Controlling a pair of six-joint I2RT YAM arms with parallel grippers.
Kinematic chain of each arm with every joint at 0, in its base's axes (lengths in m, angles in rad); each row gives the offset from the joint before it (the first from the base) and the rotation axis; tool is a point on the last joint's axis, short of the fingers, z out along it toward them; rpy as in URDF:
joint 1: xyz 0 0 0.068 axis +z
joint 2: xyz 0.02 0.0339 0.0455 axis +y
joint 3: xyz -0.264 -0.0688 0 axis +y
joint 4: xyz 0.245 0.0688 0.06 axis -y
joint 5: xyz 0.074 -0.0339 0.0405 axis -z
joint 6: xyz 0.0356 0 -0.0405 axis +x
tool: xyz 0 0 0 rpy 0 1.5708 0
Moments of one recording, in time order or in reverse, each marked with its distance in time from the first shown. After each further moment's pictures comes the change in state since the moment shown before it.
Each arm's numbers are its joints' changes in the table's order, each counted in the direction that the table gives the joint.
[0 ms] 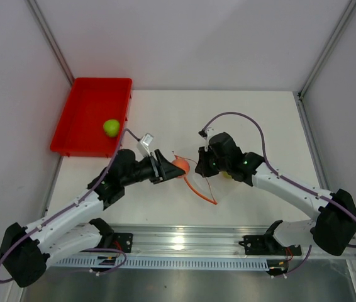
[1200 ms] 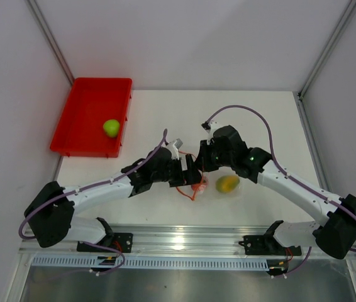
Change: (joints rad) left arm -0.203 0.431 -0.163 -0.002 -0.122 0.060; right arm -0.011 -0.034 -0.099 -0.064 -0.061 0.063
